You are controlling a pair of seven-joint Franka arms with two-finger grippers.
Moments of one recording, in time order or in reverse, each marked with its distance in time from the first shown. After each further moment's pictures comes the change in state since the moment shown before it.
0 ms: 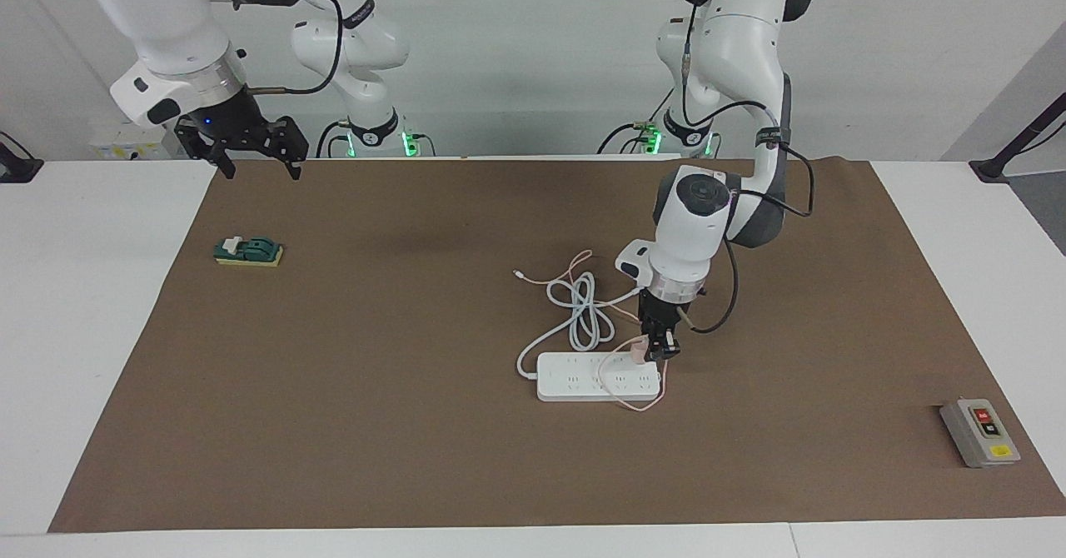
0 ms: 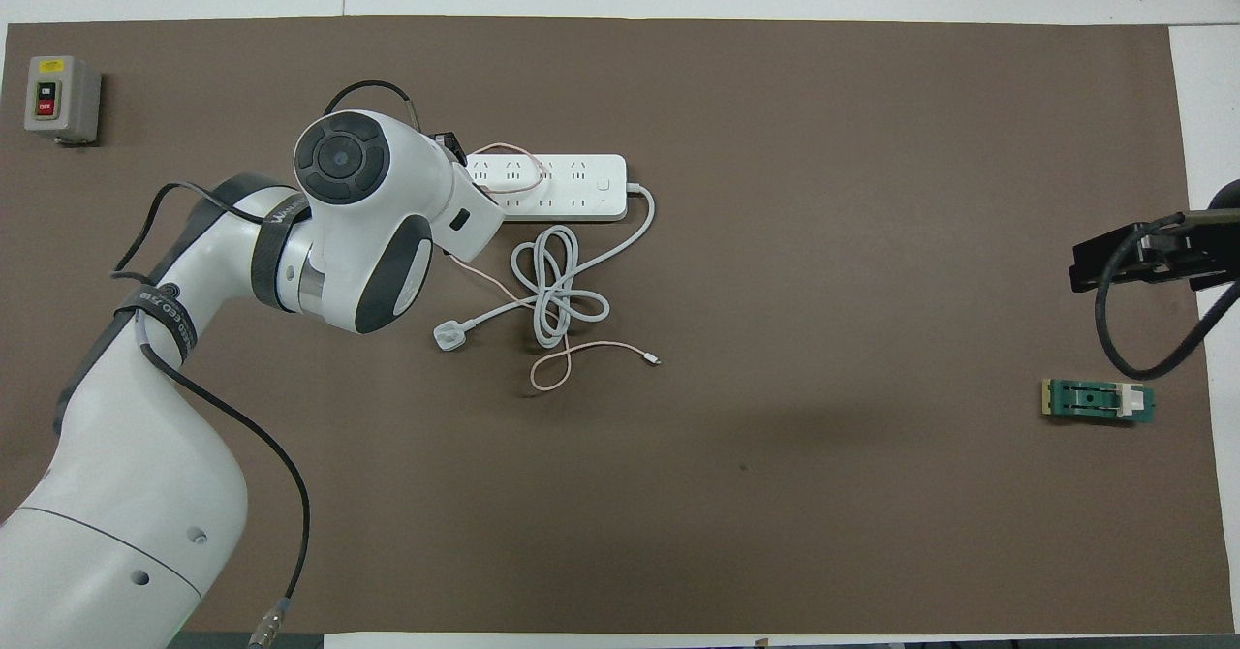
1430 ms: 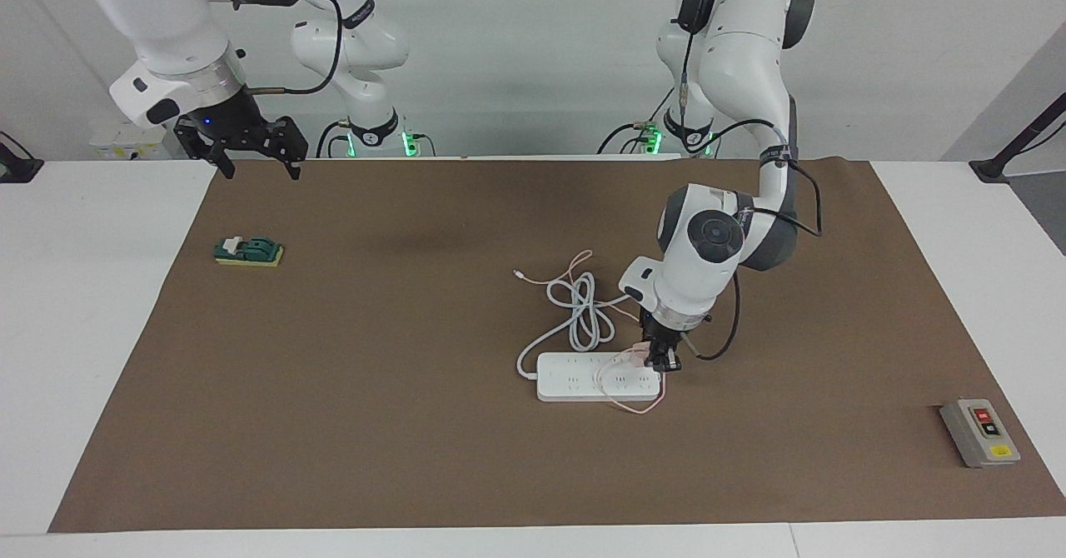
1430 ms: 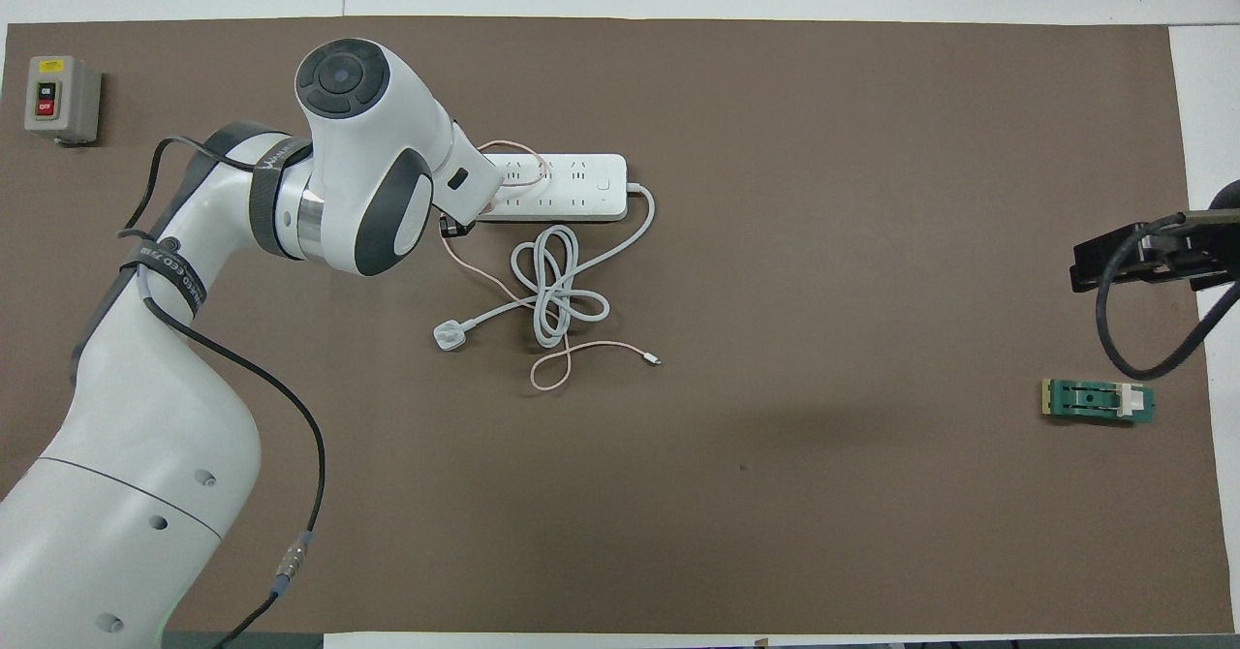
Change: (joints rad) left arm 0.012 0.116 0.005 0.217 -0.074 -0.239 0.074; right arm 0.000 0.000 -0.001 0.000 0.000 0.000 0.000
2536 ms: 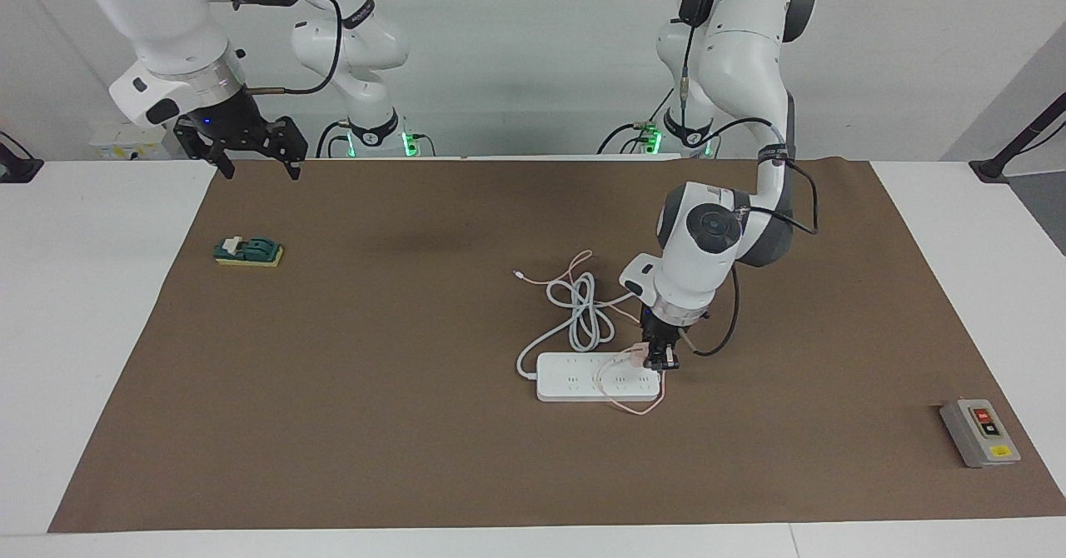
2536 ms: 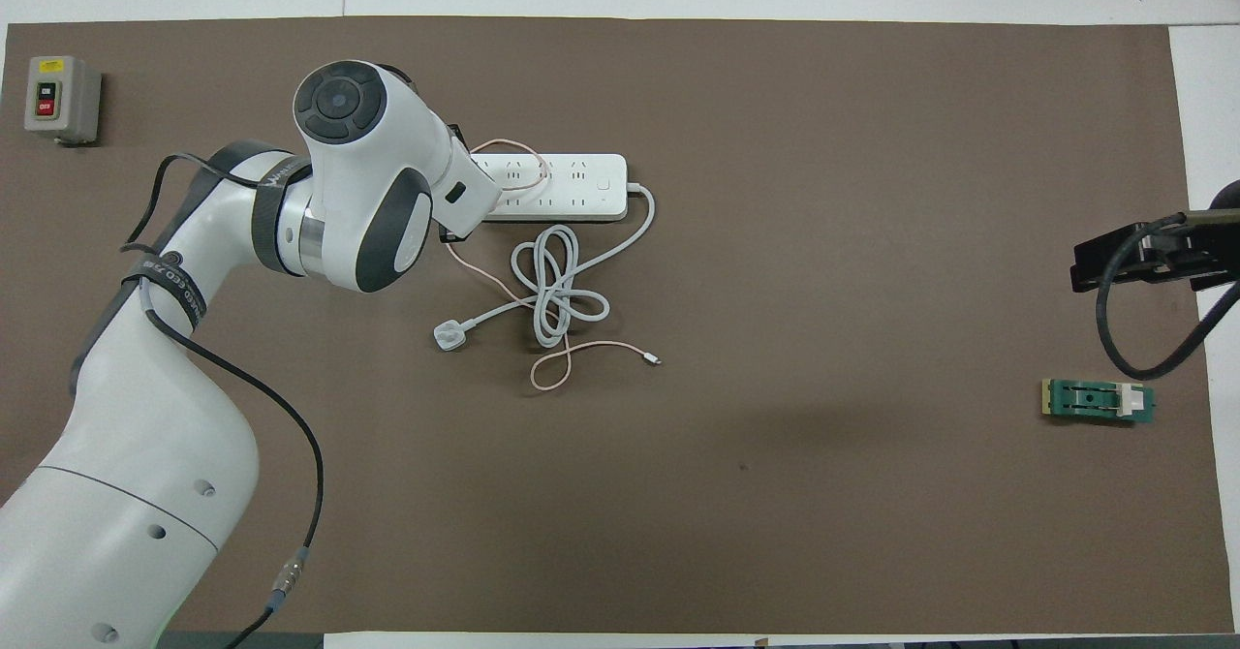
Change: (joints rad) left arm -0.002 -0.030 0.001 -0.074 0.003 0.089 0.026; right arm 0.000 0.000 0.000 0.000 0.000 0.000 0.000
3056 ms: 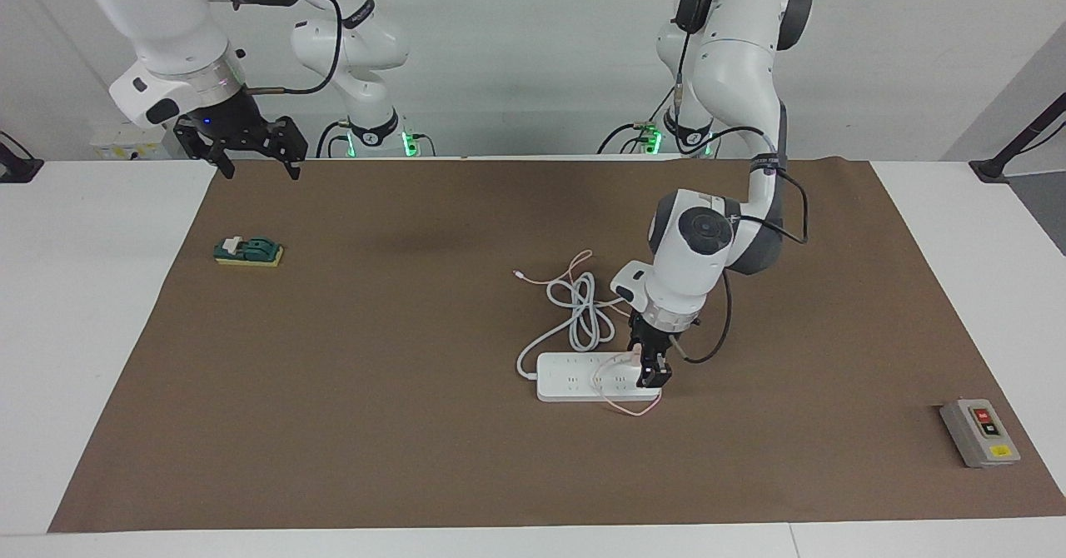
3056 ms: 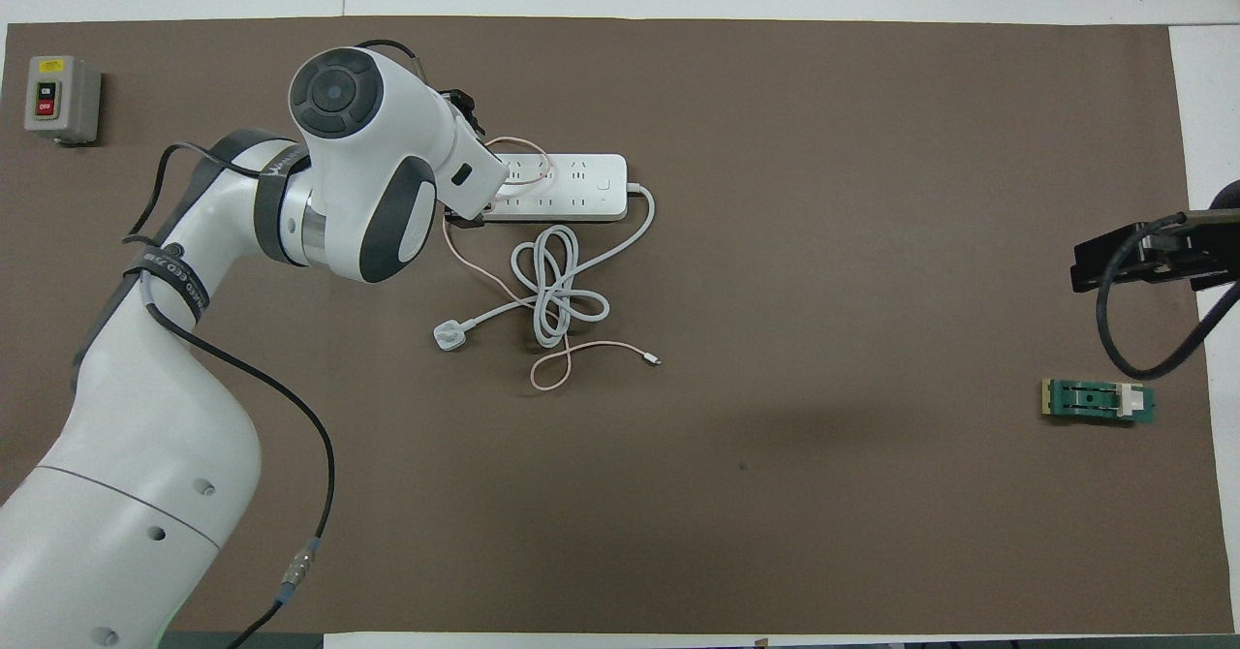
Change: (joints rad) left arm -0.002 -0.016 0.003 0.056 -0.011 0.043 -0.007; right arm 0.000 0.000 0.000 0.000 0.000 0.000 0.000
